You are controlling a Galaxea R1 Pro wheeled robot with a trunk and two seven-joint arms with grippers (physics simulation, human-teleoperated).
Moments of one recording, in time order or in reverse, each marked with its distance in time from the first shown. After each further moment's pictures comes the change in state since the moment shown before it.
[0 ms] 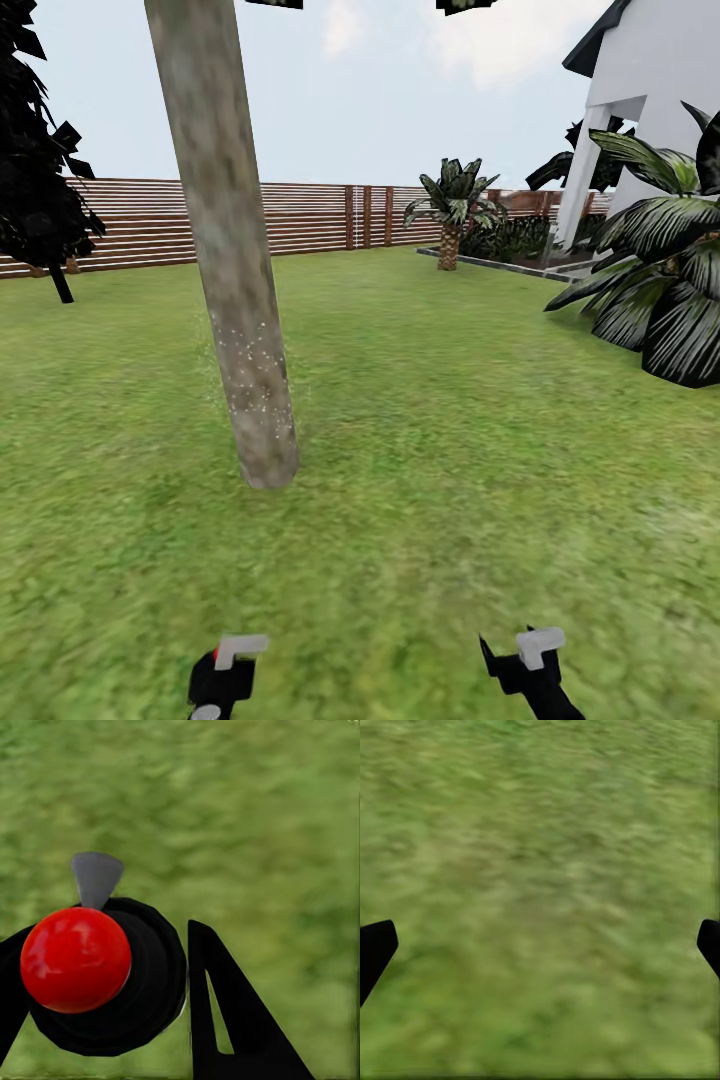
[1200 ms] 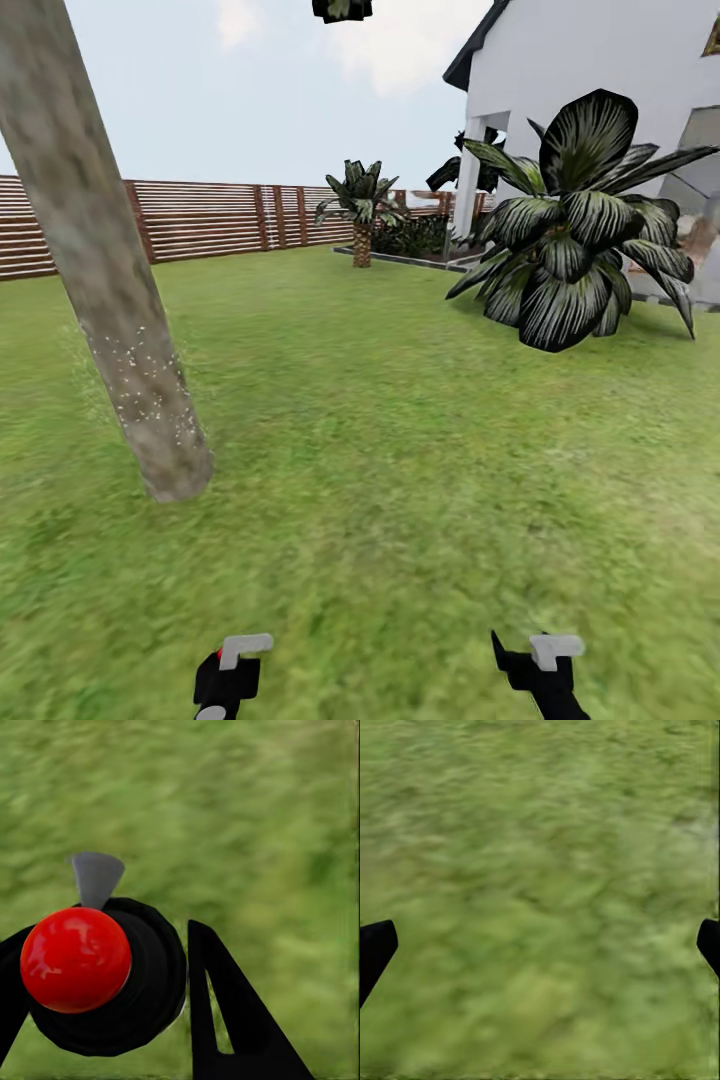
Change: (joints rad) left arm 0.009 -0.017 -0.001 -0.016 0.022 -0.014 0.005; right arm 0.001 -0.001 -0.071 0.006 -0.099 -0.003 0.001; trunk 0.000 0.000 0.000
